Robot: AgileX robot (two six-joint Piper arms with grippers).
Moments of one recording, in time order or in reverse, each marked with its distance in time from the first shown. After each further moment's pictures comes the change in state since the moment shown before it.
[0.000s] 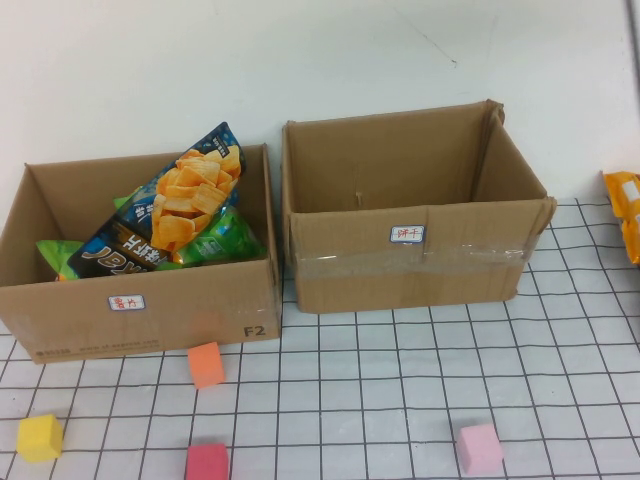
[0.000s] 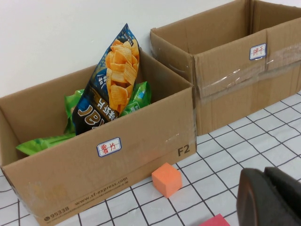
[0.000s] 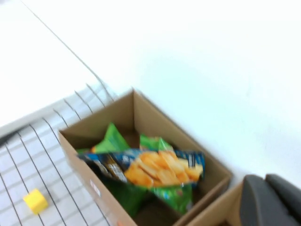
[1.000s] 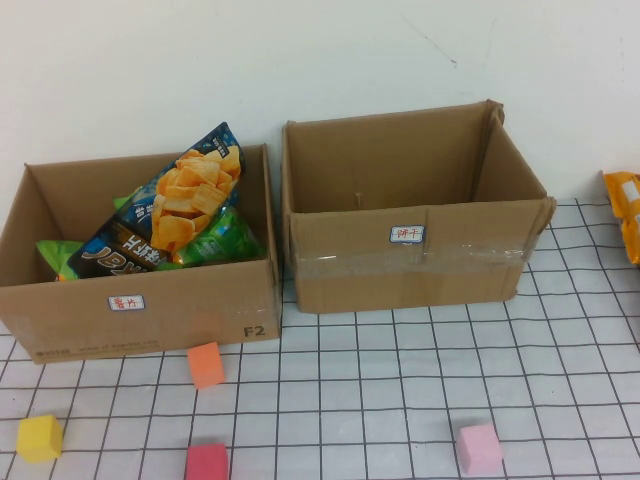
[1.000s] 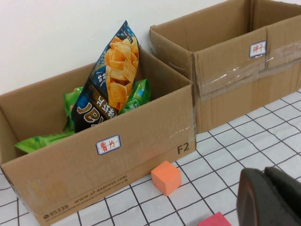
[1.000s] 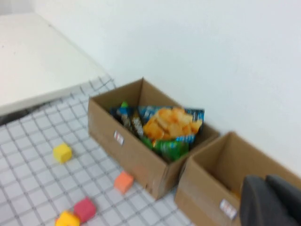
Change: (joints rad) right arm 0.000 -1.048 1.144 -0.031 -0.220 -0.128; left arm 0.000 0.000 0.005 0.000 0.001 -0.001
